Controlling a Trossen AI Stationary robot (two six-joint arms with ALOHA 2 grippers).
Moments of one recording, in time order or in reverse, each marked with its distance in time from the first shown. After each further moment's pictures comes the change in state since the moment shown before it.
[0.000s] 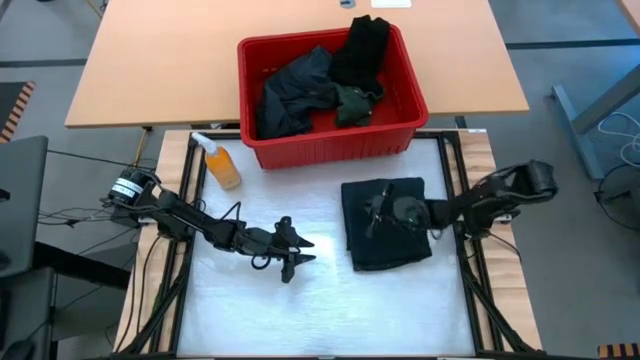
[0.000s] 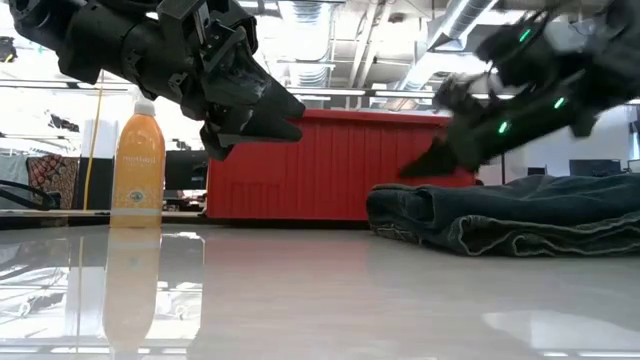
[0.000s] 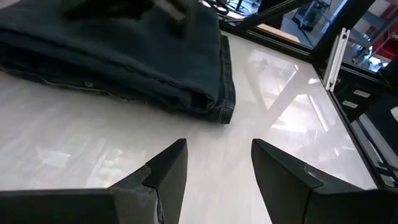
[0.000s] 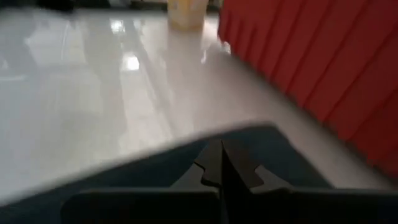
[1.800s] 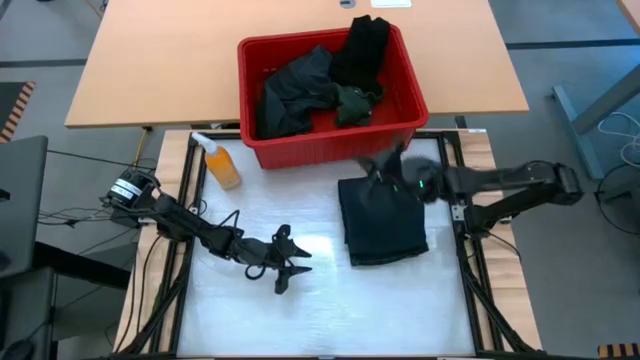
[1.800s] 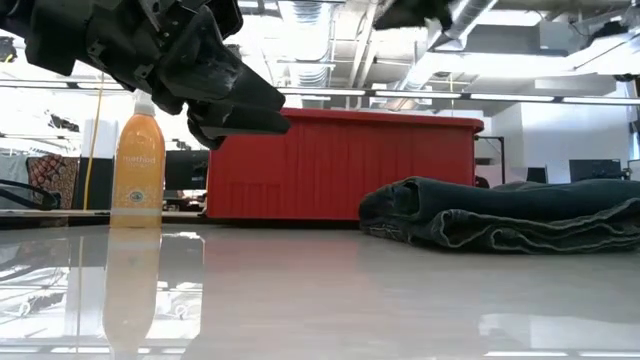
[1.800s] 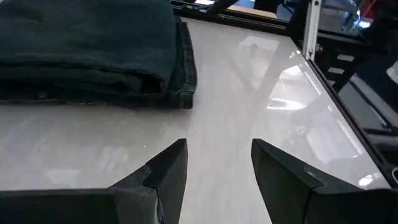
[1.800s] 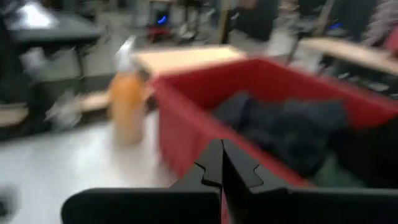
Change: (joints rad) left arm -0.090 -0.001 0.000 -0.014 -0.025 0.125; right arm -0.048 -0.269 0.701 -0.805 0.215 -0.021
